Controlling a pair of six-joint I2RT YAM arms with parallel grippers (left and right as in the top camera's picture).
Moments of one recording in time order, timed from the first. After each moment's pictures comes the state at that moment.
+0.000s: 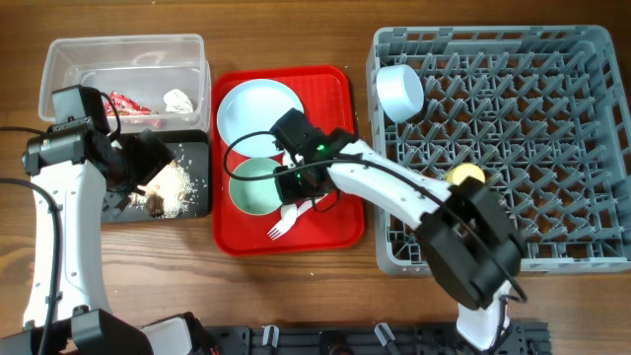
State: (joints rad) left arm 0.27 1.44 1.21 -1.12 0.06 -0.53; right arm 0.77 2.00 1.39 -0.67 -0.26 0.51
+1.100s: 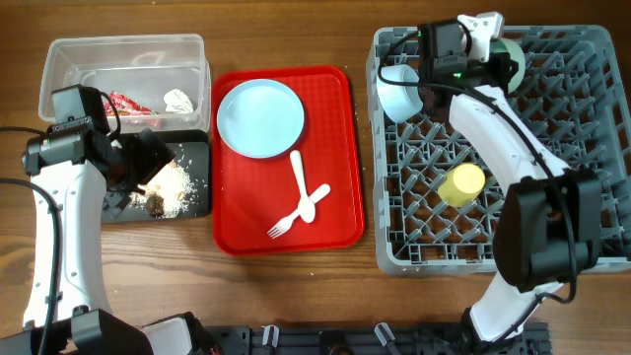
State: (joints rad) left arm 0.27 1.44 1.21 -1.11 0.06 -0.54; right arm 0.21 1.91 1.43 -0.47 1.17 -0.01
